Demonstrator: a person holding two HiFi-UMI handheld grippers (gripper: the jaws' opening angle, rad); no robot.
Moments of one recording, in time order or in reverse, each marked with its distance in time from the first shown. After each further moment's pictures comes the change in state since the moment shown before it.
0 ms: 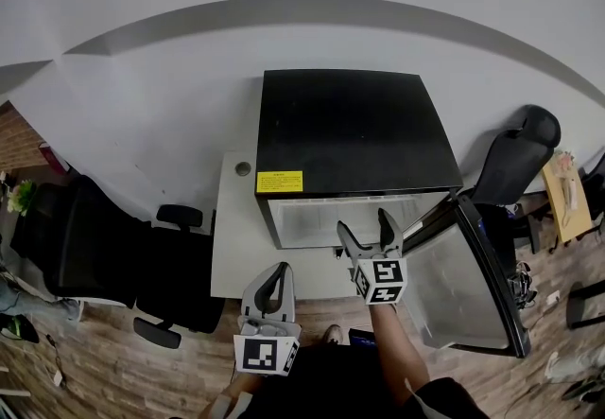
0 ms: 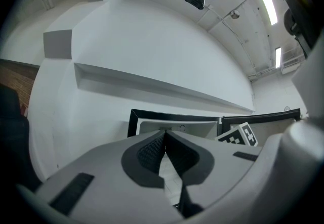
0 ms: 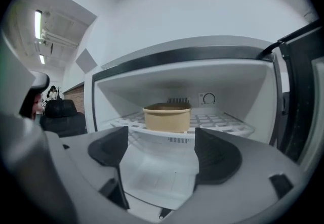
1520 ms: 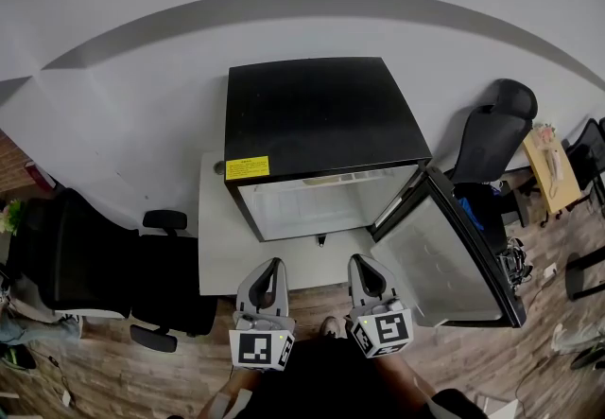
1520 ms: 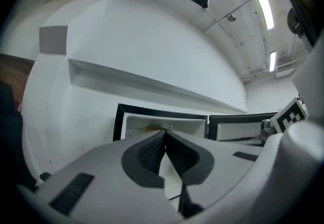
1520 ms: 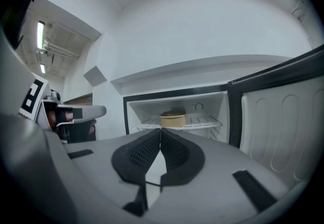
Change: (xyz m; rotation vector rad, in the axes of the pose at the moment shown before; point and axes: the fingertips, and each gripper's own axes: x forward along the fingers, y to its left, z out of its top) left arm -0.012 -0.037 -0.009 -0.014 0.010 -0.070; right arm -0.152 0.035 0.010 0.060 -0.081 -0.005
